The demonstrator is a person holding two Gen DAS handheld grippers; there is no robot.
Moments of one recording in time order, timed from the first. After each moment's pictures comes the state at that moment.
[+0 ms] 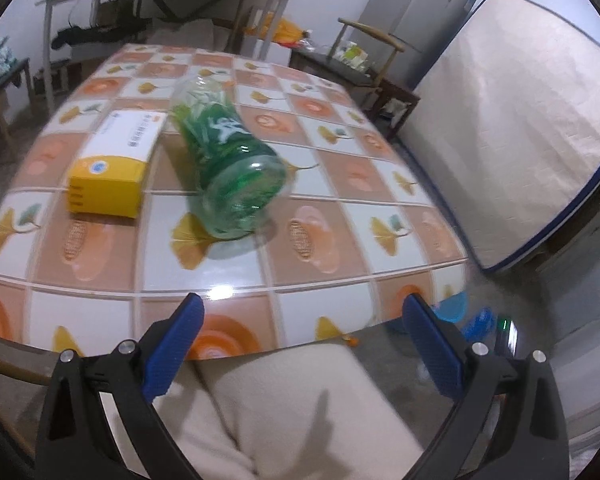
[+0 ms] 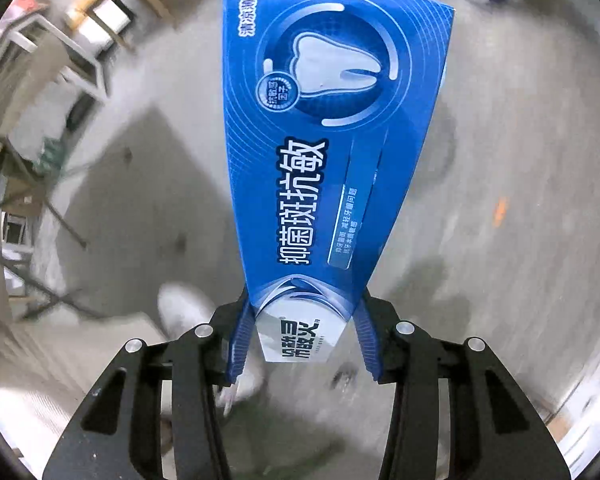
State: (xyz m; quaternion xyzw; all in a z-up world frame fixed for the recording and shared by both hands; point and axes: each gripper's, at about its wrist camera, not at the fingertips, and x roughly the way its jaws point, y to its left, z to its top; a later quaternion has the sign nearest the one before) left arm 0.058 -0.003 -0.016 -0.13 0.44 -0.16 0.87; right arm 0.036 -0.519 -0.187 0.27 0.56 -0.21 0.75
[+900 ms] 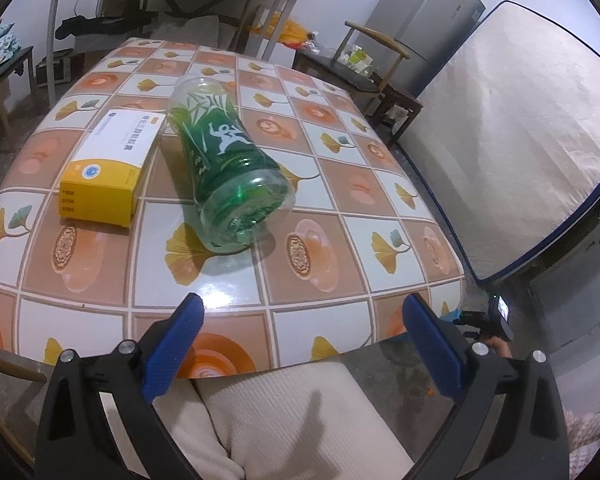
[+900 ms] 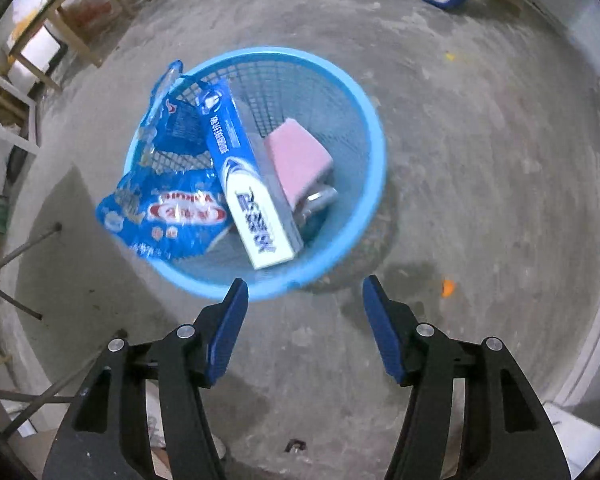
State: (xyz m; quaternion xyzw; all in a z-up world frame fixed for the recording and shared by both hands) left arm 0.071 -0.002 -0.015 -0.15 0.44 -0.15 0.87; right arm 0.118 -0.682 -0.238 0.28 0.59 -0.29 0.70
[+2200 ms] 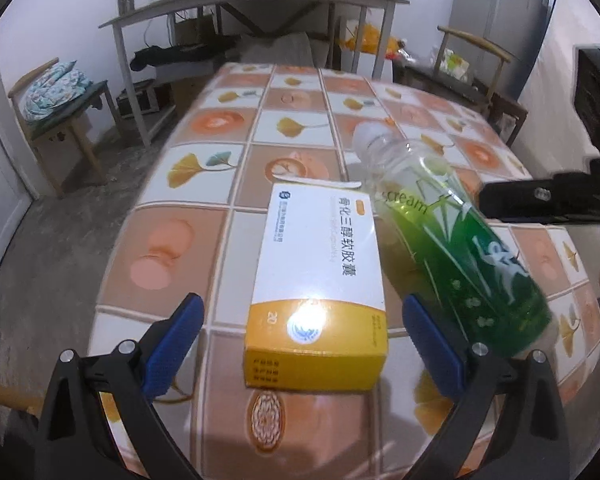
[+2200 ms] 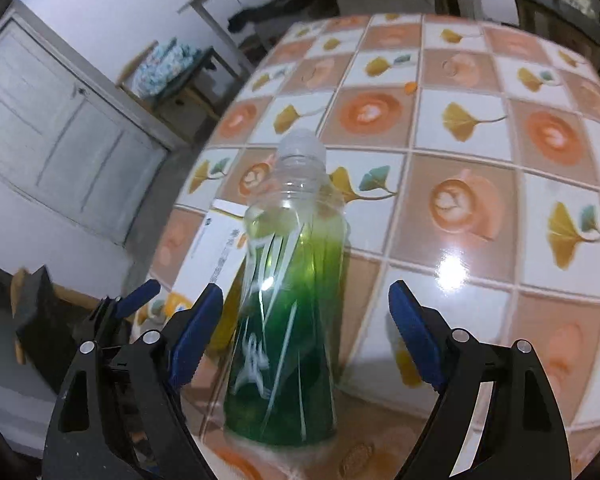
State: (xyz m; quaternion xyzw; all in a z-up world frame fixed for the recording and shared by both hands) left arm 0.178 0.105 -0.039 -0.04 0.44 0.03 0.89; right arm 0.347 -0.107 0.003 0.07 0.56 0.30 0.77
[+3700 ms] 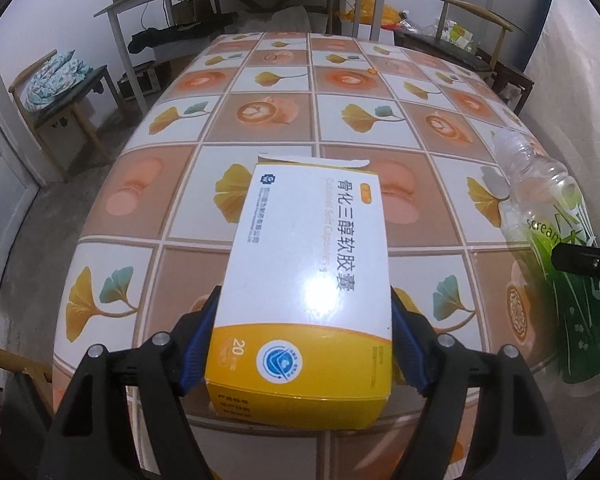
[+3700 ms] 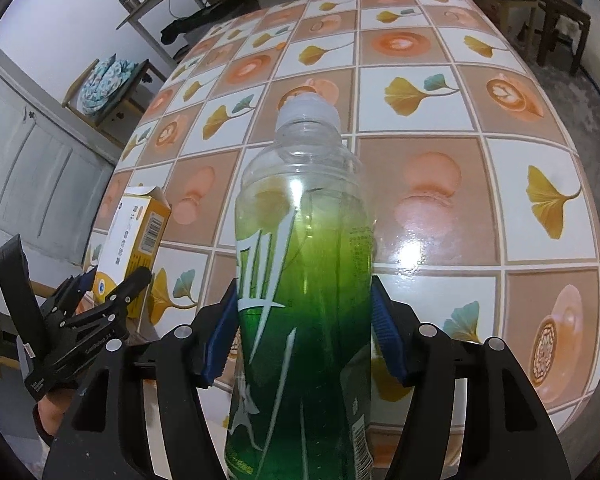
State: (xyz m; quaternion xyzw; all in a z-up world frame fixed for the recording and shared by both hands) left arm 0.147 0.062 -0.057 -0.02 0.48 0.05 0.87; right arm 0.258 -0.214 -0.017 0.08 0.57 0.18 0.80
